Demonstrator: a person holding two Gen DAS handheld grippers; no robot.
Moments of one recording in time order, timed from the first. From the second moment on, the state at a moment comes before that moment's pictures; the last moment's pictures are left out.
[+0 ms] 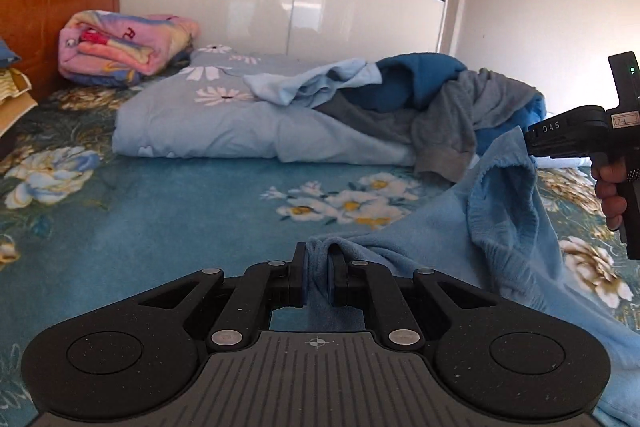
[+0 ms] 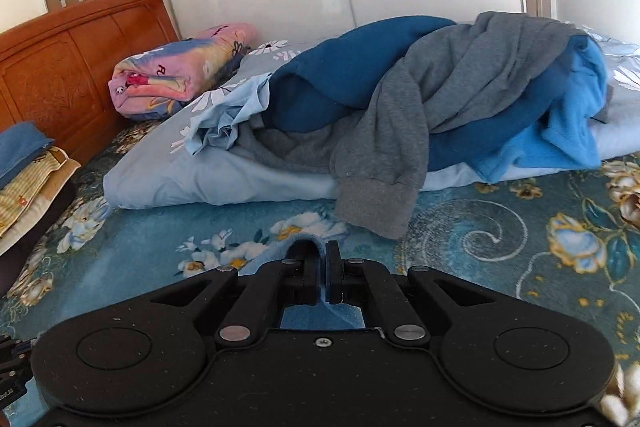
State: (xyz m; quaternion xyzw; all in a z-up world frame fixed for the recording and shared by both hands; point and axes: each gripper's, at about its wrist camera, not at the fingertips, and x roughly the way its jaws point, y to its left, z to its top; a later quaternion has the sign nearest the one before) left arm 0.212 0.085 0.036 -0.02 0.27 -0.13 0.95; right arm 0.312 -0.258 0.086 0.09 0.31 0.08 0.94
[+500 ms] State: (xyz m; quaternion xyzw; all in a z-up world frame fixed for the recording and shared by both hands) left arm 0.254 0.115 -0.019 -0.03 0.35 -0.11 0.93; right arm 0.409 -0.206 0.005 0.07 0.40 0.08 0.91
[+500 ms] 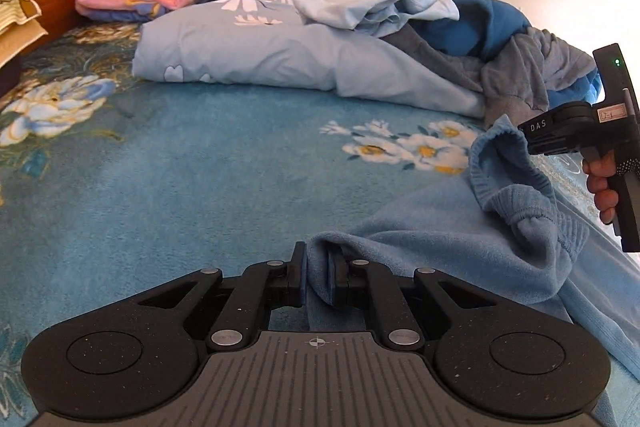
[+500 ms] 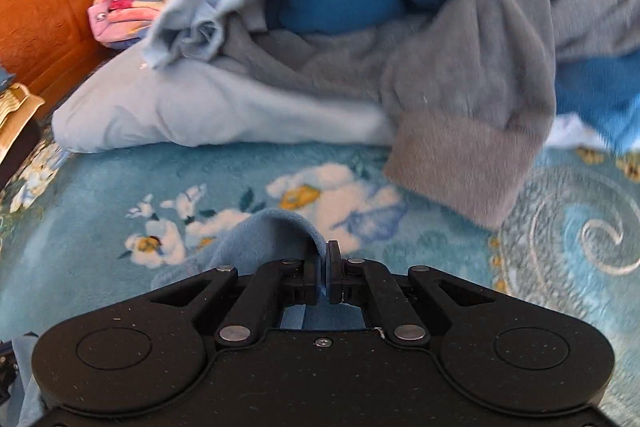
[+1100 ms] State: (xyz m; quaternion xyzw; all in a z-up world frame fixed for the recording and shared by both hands) left arm 0.194 0.037 0.032 0.05 0.31 -0.20 0.93; right arm 0.170 -0.319 0.062 0.04 0.41 0.08 0.91
